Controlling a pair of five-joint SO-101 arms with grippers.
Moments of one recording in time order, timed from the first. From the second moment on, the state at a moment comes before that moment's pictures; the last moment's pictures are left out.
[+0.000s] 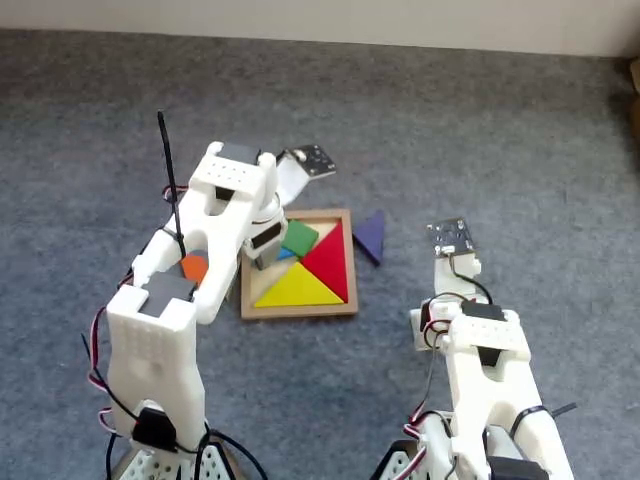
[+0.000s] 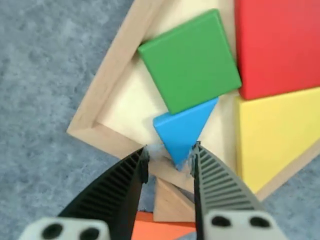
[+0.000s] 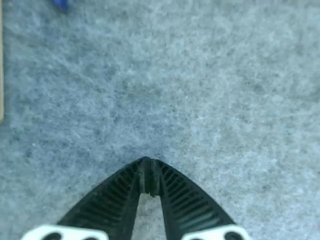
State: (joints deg) left arm 6.6 30.4 -6.4 77.5 -32.4; right arm 1.6 -29.6 70.5 39.2 19.1
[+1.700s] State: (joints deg) left arm 12.0 35.4 -19.3 80.1 -57.4; right arm 1.6 -29.6 70.5 39.2 19.1
